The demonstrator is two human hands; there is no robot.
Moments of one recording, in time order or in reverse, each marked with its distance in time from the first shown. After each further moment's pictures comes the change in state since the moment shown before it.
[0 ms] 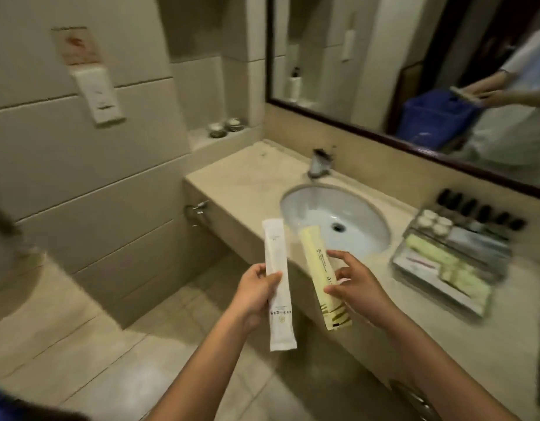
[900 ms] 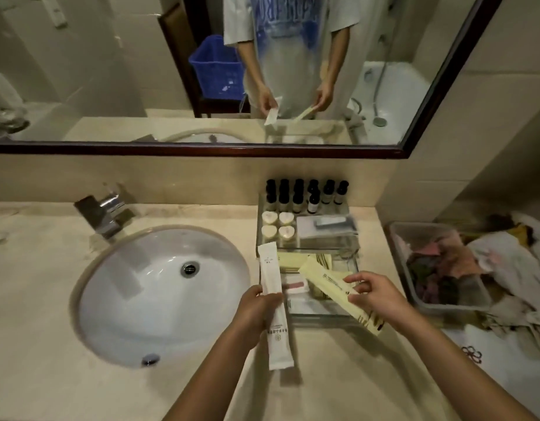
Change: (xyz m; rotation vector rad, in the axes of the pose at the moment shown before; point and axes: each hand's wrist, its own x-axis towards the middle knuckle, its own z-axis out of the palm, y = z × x) left_hand 0.230 -0.006 0.349 0.449 -0.598 -0.329; right_hand 0.090 0.193 -0.279 0.208 0.554 0.616
